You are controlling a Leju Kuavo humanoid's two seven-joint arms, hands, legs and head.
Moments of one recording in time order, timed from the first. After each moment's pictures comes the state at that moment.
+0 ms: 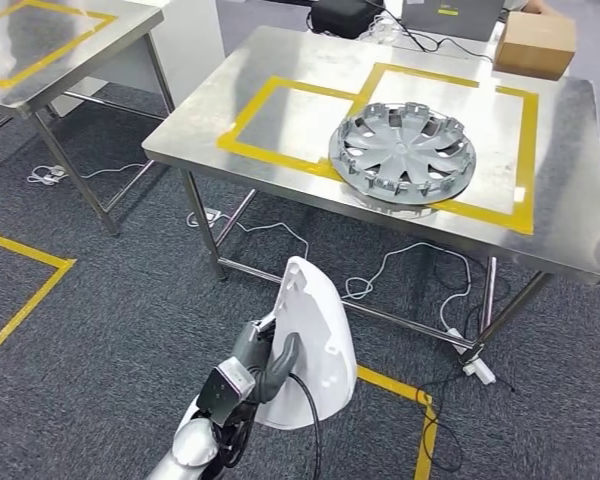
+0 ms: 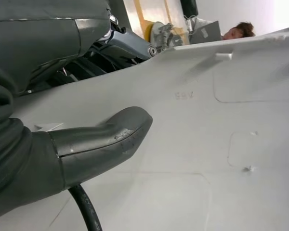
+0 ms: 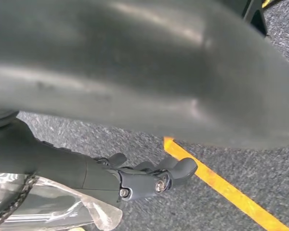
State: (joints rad) left arm 0.07 -0.21 -0.43 -1.45 -0.11 0.03 -0.62; right arm -0.03 0.23 -0.94 -0.21 1.17 -0.22 -0.21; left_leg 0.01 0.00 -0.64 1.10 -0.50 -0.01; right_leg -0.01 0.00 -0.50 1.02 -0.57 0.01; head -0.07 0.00
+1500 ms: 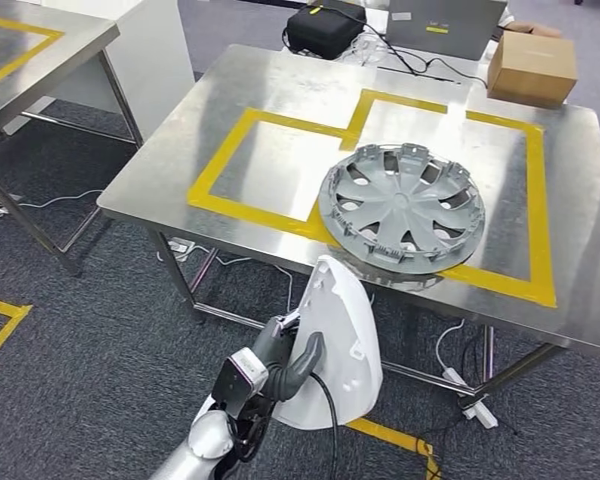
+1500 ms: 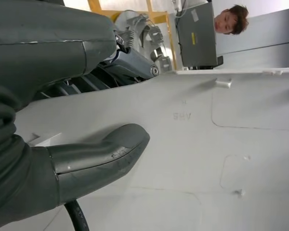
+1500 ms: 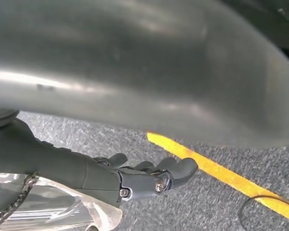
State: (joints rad) left arm -0.01 -0.21 -0.54 -1.40 -0.07 0.02 -0.60; right arm -0.07 0.21 -1.02 -0.21 1.16 -0.26 -0.07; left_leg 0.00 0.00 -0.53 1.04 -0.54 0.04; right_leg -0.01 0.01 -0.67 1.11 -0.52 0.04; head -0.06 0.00
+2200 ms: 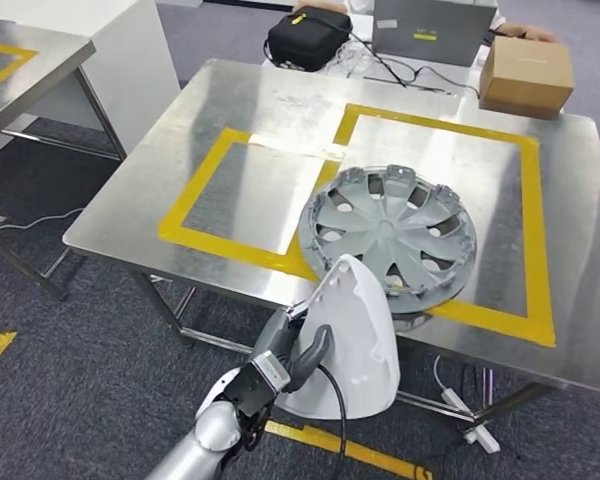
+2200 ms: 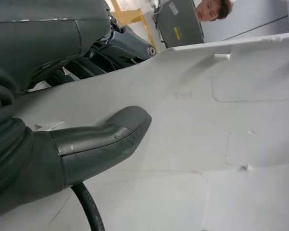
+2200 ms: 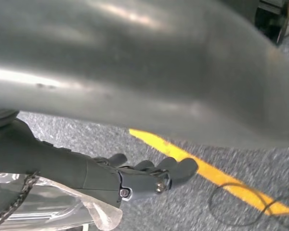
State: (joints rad) left arm -0.06 -0.22 -0.54 -1.39 -0.17 0.06 -0.60; right arm -0.07 0.21 -1.01 -0.21 1.18 -0.23 -0.07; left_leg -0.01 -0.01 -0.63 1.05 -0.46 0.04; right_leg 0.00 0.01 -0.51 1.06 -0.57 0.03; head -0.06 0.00
